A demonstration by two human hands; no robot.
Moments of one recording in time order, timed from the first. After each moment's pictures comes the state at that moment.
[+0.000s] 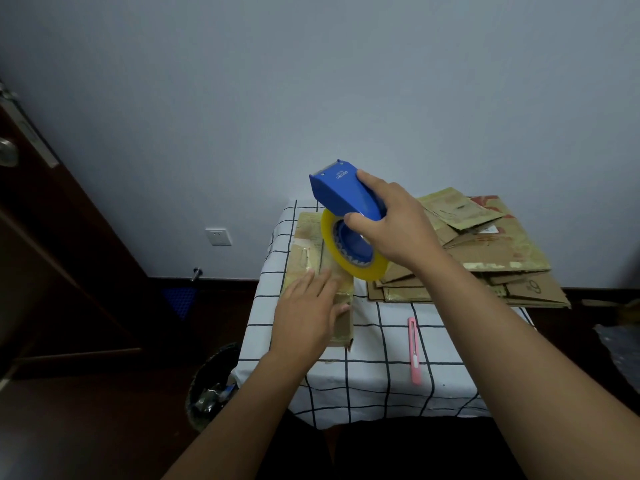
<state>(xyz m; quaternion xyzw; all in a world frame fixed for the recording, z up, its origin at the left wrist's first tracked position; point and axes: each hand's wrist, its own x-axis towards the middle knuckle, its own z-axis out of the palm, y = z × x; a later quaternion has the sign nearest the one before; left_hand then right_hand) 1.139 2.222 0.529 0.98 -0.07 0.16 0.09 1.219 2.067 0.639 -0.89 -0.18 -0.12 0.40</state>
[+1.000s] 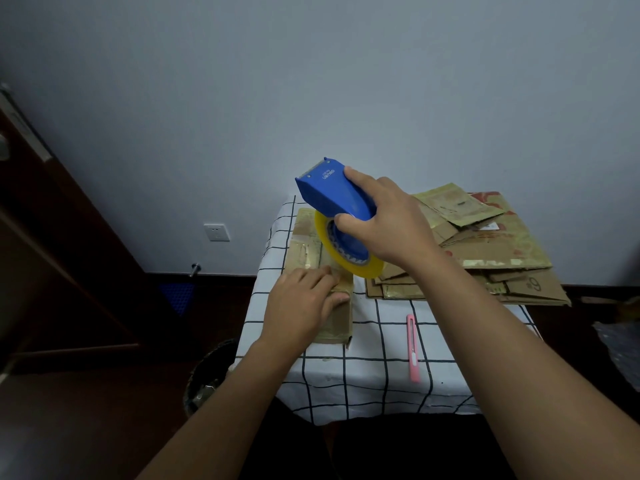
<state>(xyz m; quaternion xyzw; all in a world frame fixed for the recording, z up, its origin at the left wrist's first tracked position) 1.150 2.237 0.526 0.95 -0.13 0.28 0.07 1.217 2.074 0.641 -0.90 -0.21 -0.13 0.35</state>
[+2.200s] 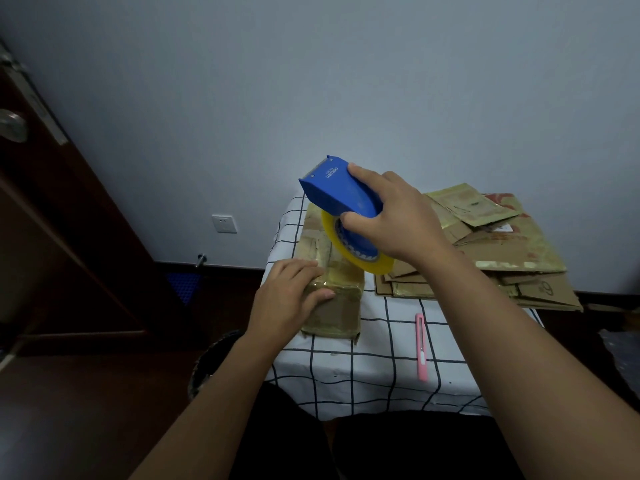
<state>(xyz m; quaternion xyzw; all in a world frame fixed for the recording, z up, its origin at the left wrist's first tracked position) 1.142 2.272 0.517 0.93 -0.07 0.27 0.22 1.215 2.087 0.643 -0.91 -0.23 -0.14 0.30</state>
